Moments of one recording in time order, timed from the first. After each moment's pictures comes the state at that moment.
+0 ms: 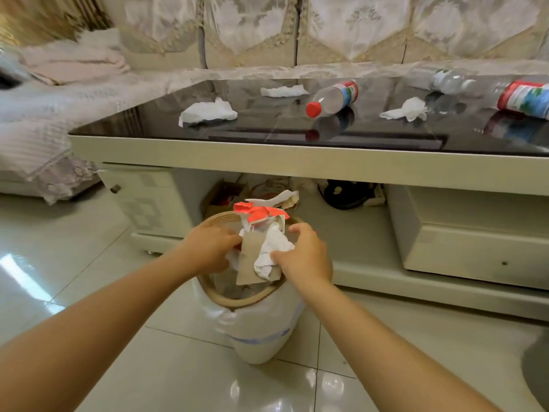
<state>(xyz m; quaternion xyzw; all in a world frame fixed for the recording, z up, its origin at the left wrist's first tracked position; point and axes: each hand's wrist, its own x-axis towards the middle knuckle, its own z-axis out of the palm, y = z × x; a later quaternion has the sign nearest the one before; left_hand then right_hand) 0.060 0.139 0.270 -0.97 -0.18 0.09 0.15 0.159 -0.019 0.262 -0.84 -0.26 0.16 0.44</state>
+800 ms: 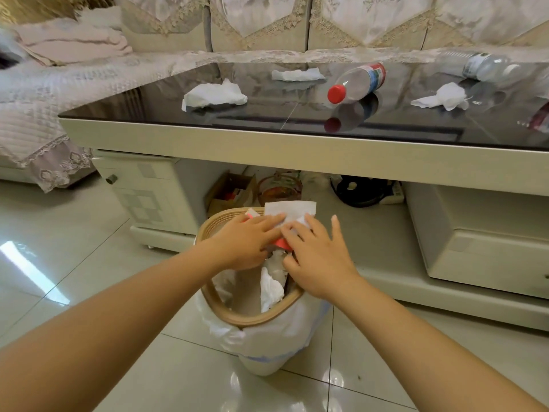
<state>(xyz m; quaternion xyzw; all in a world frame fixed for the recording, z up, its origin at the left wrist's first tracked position) 0.106 0.159 0.242 -0.99 -0.10 0.08 0.07 0.199 0.010 0.235 -0.82 -0.56 -0.02 0.08</state>
